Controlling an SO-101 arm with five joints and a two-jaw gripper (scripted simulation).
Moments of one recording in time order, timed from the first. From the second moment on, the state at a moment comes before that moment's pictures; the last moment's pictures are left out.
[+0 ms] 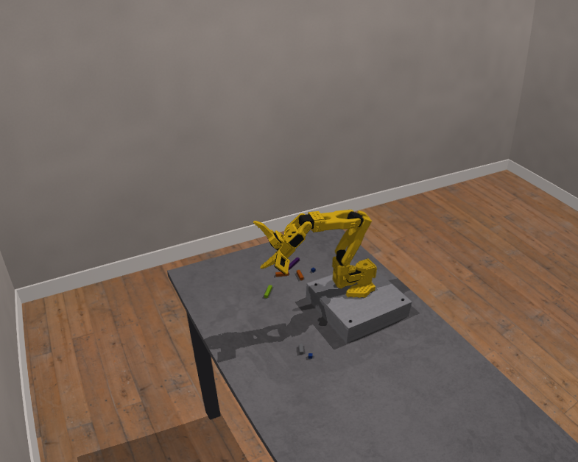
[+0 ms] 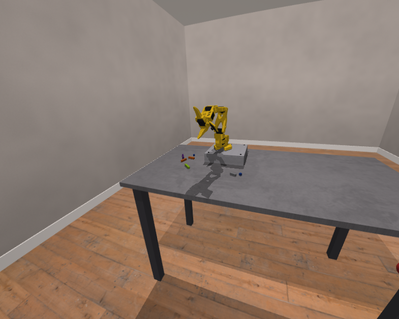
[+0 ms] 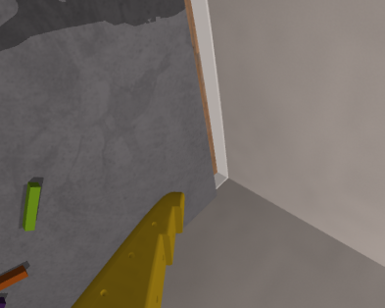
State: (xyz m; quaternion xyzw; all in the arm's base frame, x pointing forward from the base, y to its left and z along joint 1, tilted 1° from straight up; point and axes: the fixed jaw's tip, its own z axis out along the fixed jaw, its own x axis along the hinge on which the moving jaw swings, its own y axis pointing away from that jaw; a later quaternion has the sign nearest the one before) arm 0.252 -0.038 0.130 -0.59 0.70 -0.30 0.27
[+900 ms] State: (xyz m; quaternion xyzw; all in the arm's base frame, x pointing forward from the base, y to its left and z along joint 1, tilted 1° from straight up) arm 0.236 -0.035 0.118 -0.60 0.72 -0.26 0.24
